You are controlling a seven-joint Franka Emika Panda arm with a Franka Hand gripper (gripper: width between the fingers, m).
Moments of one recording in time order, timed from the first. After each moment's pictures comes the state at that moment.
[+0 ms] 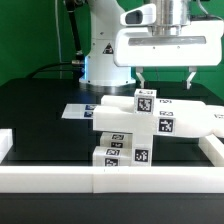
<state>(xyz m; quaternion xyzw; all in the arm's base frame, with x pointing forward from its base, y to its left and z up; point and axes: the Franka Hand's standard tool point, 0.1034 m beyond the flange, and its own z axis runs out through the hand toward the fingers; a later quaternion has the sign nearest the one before) 0.444 0.088 0.092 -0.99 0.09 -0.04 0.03</state>
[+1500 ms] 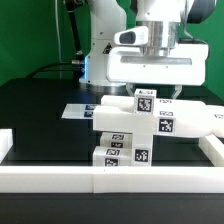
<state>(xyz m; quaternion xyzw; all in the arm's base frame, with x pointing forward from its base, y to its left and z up) 0.406 0.075 0.046 -1.00 0.05 -0.03 -0.01</state>
